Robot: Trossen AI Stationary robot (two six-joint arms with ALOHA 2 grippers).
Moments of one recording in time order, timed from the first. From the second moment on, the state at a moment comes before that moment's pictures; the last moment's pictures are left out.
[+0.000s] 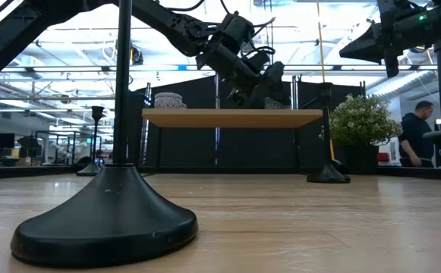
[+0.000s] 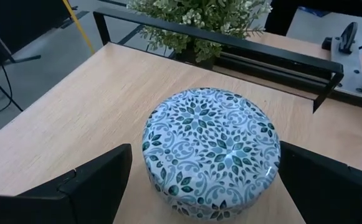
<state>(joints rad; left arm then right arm) 0.34 2.14 1.75 -0.08 -0.06 -0.05 -0.51 0.28 0.40 -0.16 0.07 0.38</state>
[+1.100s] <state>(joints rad) 0.32 2.19 1.75 0.00 -0.14 -0.01 -0.51 0.28 0.40 -0.19 0.07 0.41</state>
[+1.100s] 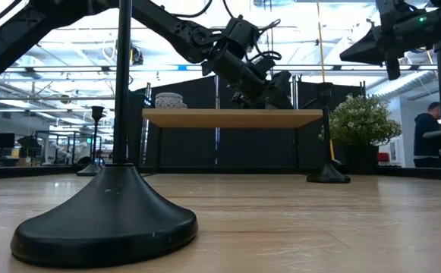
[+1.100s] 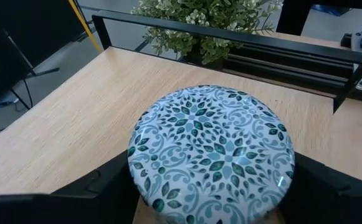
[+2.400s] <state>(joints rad) 0.29 2.13 1.75 -0.04 -0.50 -0.12 -0.51 0.28 0.40 -0.20 0.08 0.41</state>
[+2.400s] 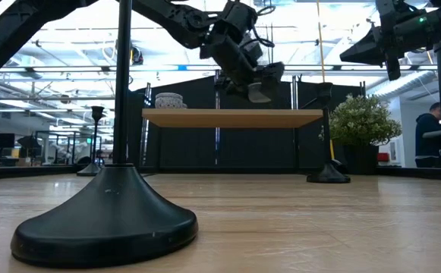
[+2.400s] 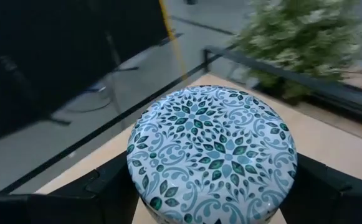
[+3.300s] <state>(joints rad) 0.23 2.04 1.75 -0.79 -0.81 -0.65 -0.51 0.28 0.40 -0.20 0.08 0.39</state>
